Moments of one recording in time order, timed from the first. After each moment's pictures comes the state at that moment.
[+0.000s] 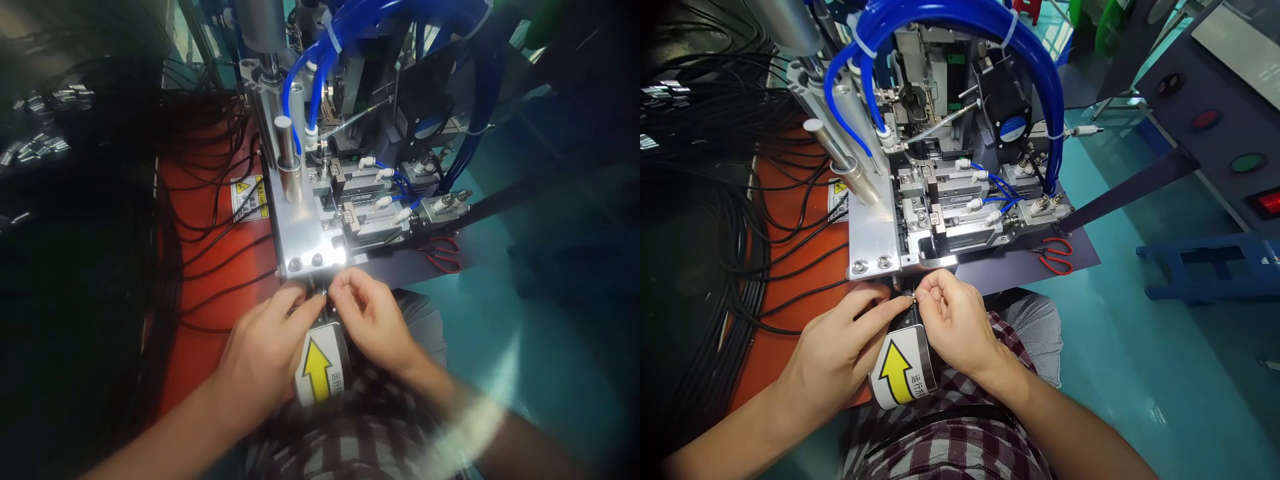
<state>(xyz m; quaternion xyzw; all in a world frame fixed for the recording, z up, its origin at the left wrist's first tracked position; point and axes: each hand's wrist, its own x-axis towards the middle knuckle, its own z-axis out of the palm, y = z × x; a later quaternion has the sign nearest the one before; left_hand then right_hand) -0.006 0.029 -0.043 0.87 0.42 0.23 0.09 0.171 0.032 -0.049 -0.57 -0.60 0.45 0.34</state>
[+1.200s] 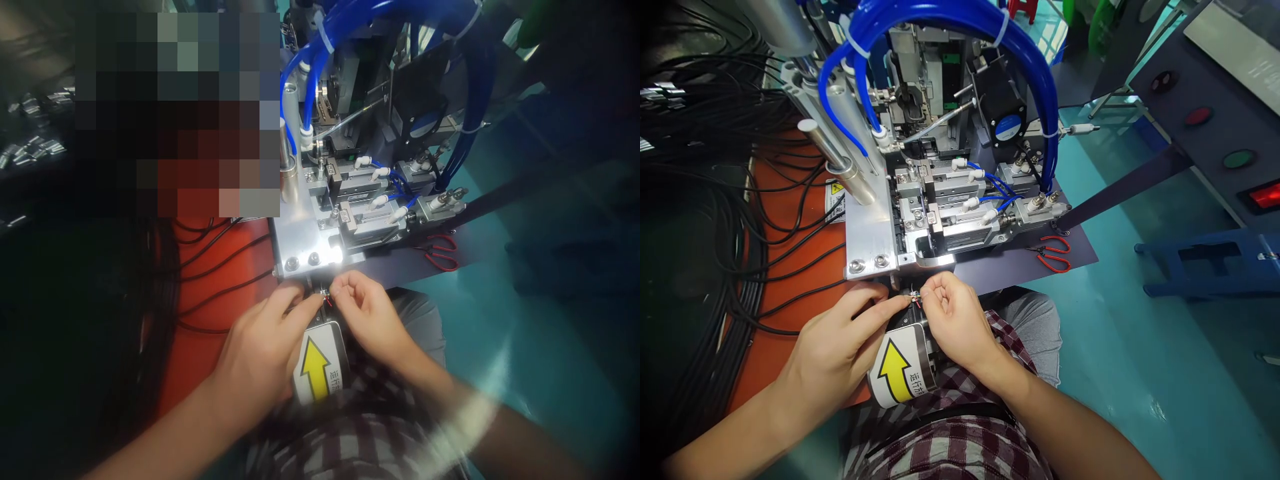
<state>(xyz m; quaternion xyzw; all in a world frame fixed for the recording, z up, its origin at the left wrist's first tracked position) -0.009 0.027 -0.046 0.87 0.42 0.22 0.12 0.173 0.033 -0.058 -0.61 -0.52 0.50 0.33</state>
